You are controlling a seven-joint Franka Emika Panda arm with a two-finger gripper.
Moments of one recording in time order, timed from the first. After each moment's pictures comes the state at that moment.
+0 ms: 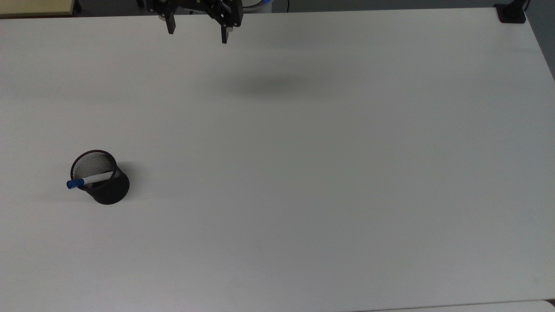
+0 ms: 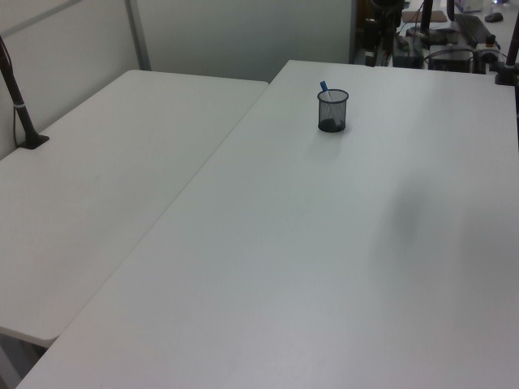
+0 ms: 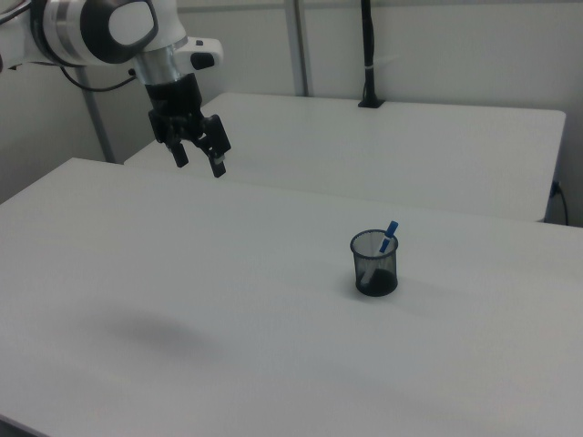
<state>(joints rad) 0.07 0.03 -0.08 -1.61 -0.06 1.71 0.13</state>
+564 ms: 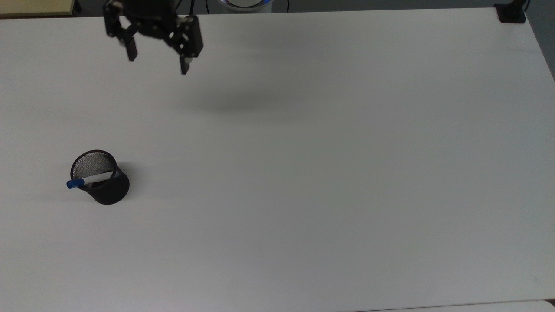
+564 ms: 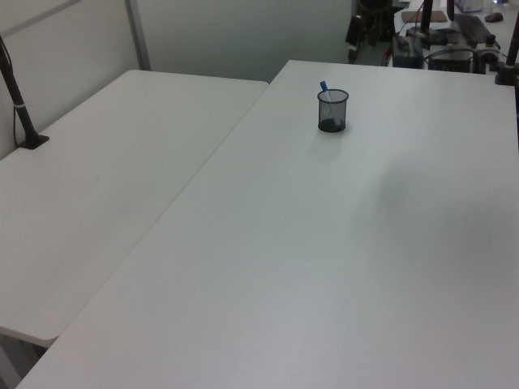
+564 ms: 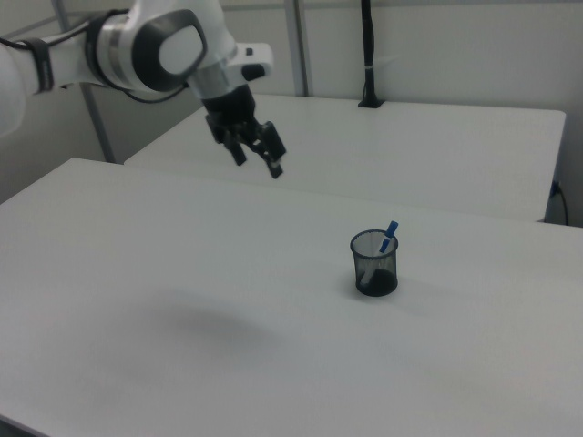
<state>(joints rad) -0.04 0.10 -0.08 -1.61 -0.06 1.94 0.13</state>
